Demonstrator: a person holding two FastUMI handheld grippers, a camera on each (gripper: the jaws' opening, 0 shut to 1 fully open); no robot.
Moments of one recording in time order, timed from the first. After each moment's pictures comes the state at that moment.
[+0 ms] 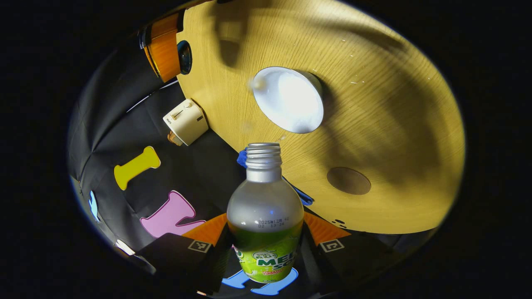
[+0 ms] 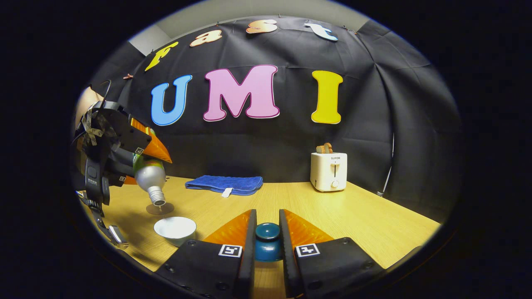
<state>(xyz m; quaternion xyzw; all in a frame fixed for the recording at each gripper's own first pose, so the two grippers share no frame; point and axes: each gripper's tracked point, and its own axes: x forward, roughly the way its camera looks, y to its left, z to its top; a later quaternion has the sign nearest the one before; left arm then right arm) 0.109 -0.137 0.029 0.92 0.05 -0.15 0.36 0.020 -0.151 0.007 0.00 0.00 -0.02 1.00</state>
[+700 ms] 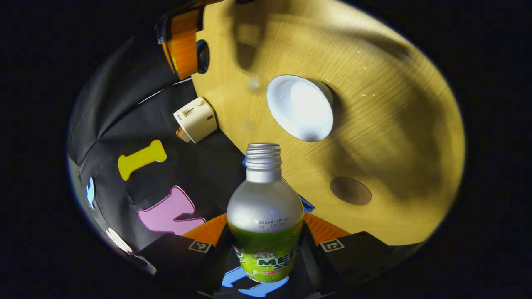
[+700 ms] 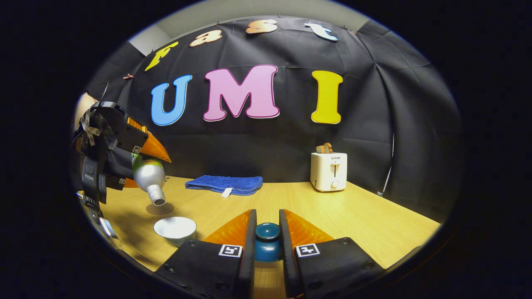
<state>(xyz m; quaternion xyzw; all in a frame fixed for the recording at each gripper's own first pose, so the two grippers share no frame) 0.107 -0.139 0.025 0.87 0.03 -0.17 0.46 0.020 -0.151 0.006 0.00 0.00 -0.02 1.00</state>
